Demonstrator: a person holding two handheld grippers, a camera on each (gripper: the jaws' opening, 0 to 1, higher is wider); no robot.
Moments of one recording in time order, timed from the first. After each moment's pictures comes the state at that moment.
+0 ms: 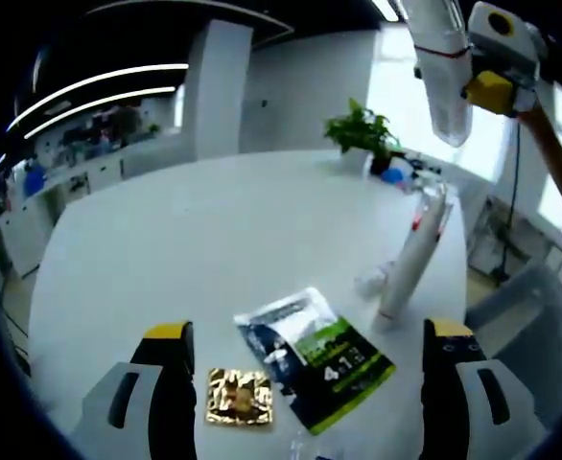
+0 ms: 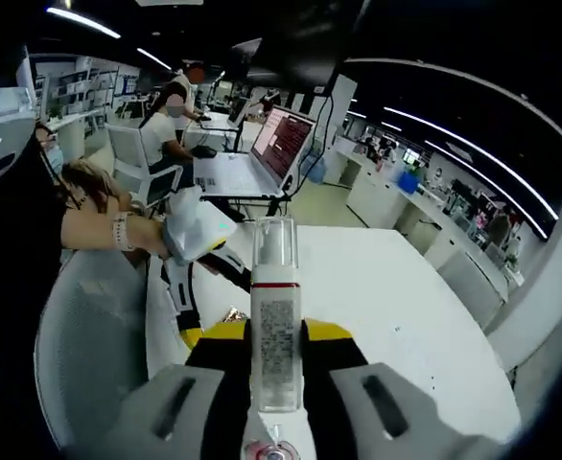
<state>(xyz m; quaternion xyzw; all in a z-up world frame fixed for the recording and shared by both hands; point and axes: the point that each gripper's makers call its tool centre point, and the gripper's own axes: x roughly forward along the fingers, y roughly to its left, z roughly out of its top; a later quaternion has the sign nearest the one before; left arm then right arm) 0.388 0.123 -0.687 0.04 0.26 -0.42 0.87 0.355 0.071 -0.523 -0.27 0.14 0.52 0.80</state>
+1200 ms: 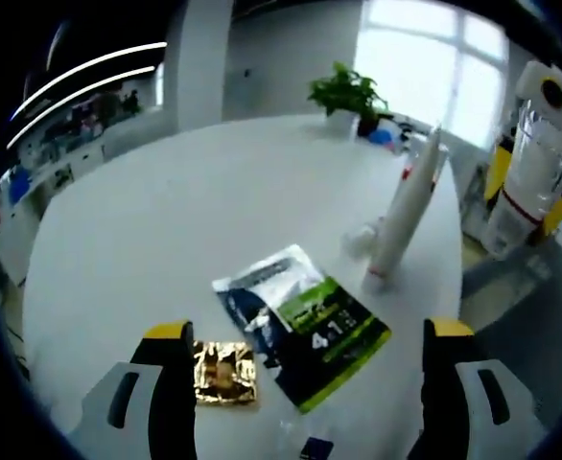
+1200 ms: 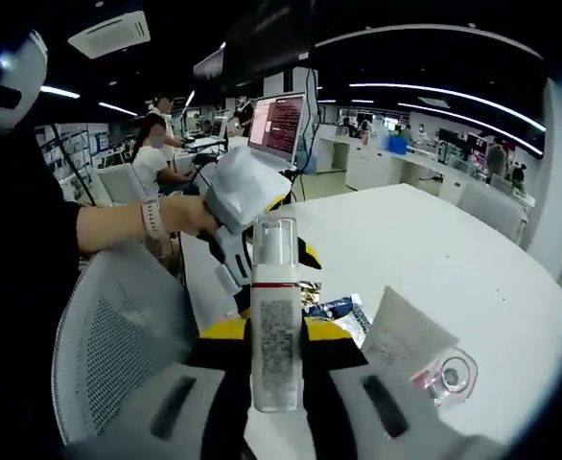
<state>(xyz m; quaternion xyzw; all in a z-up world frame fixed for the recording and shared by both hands) 0.365 0.116 -0.725 0.09 0.32 -0.44 0.83 0.291 0.065 -0.637 -0.14 0.21 0.49 0.83</state>
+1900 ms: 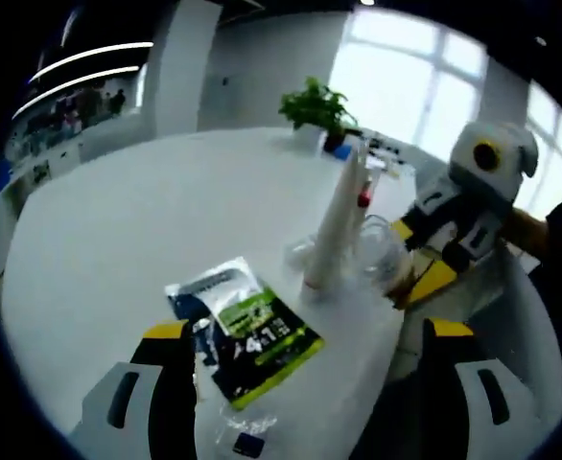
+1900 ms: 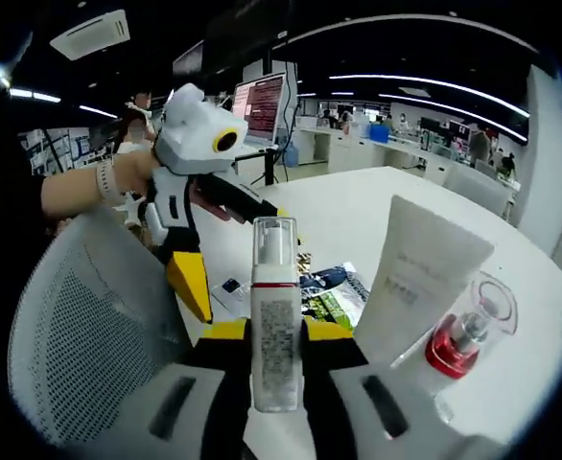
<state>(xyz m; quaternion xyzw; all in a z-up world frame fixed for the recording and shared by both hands) 0.316 0.091 -0.684 0.00 0.29 -0.50 0.82 0.289 0.055 -0.683 -0.16 0.22 0.45 0.85</state>
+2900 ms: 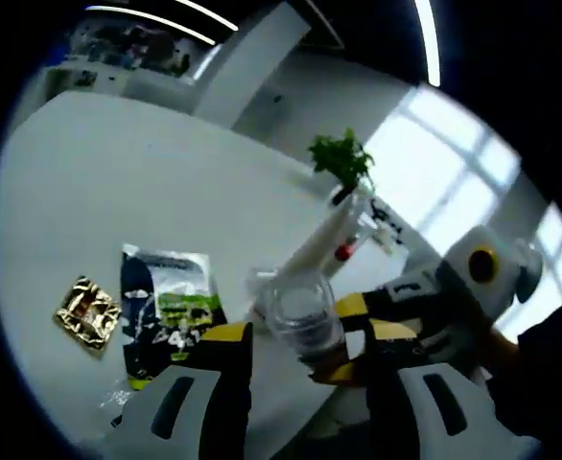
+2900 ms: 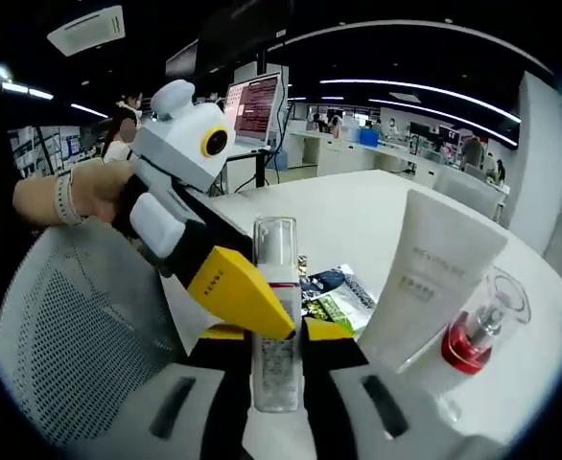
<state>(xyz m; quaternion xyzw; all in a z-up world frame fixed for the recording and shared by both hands) 0.301 0.052 -0.684 -0.19 0.33 -0.45 0.81 0.292 0.064 -0.686 -0.15 0.21 0.44 0.86</state>
